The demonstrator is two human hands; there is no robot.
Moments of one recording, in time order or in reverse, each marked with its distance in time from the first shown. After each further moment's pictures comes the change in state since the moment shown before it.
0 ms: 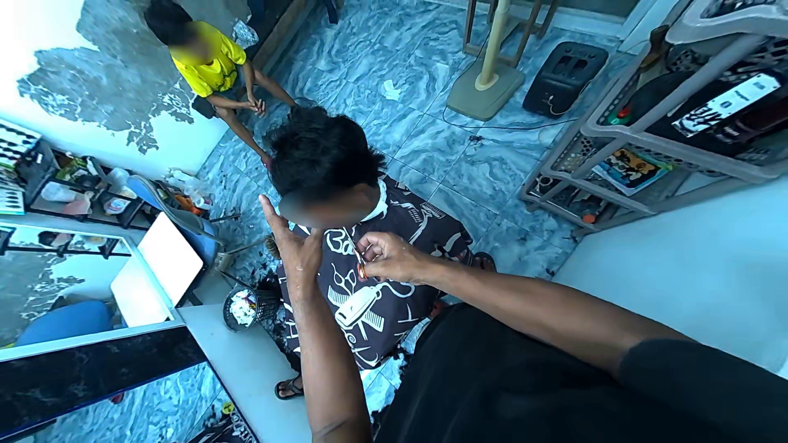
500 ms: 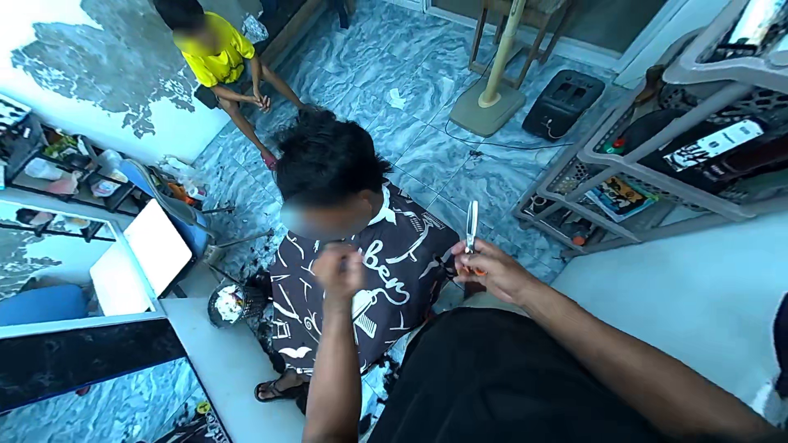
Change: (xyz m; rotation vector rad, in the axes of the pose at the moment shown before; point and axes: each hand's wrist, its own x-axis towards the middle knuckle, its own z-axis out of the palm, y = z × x) left_hand -0.056 -0.017 0.045 -0.154 0.166 0.633; right_hand -0.111 0.052 -0.111 0.228 0.321 0.086
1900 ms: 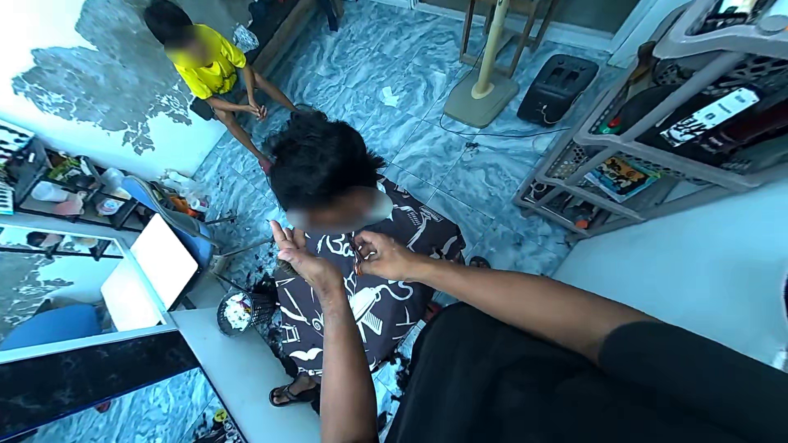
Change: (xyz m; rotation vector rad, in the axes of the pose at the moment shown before) left_hand 0.031 0.009 -0.002 -0.013 0.238 -0.565; right_hand 0.085 -0.013 0.156 -0.410 -0.281 -0.113
